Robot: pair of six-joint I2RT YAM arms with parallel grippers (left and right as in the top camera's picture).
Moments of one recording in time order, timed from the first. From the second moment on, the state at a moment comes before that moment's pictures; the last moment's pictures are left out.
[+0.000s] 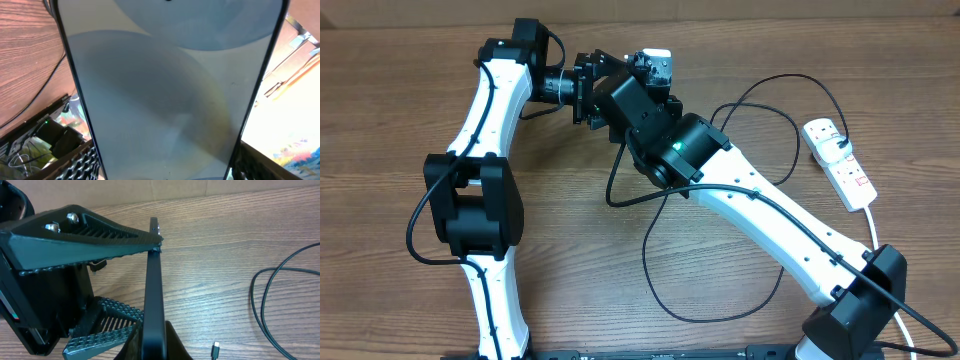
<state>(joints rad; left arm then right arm) -0.08 2.26 1.99 -1.17 1.46 -0.73 0.79 1.81 1.75 -0.79 0.48 0.67</state>
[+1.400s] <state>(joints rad) -0.09 2.26 2.00 -1.11 1.31 -0.75 0.56 1.74 1.79 -0.83 0.40 1.27</state>
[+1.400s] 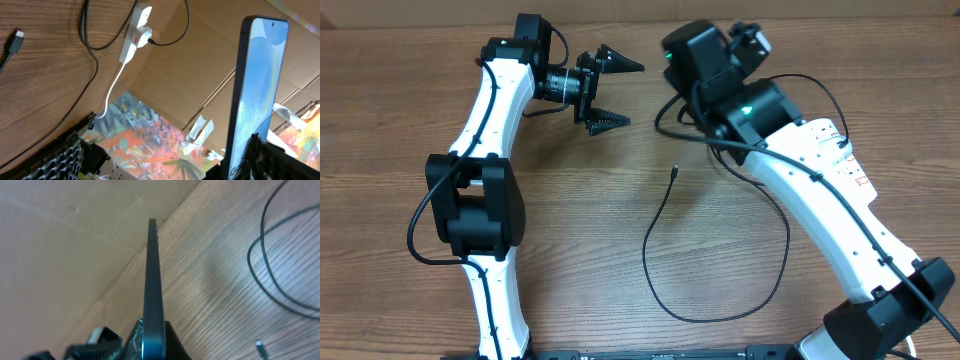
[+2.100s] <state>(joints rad) -0.09 2.26 2.00 -1.11 1.30 -0.77 0.45 1.74 1.79 -0.83 0.14 1.57</state>
